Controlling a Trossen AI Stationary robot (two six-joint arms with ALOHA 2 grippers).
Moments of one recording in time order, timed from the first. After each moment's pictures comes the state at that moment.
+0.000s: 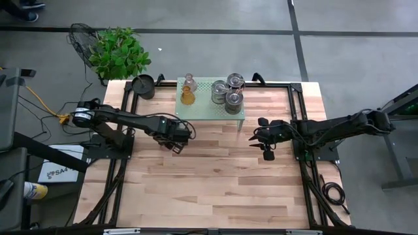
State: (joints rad) left arm -0.06 1.54 1.09 -1.16 -0.17 -1.11; right arm -0.02 0.92 0.37 -0.10 -0.04 -0.10
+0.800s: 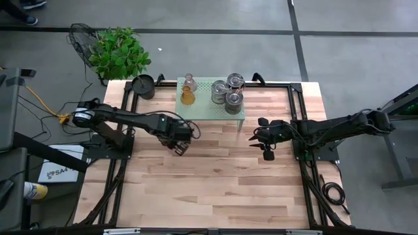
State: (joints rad) left arm -0.06 1.54 1.17 -1.16 -0.11 -1.02; right arm -0.02 0.92 0.37 -0.10 -0.04 -0.09
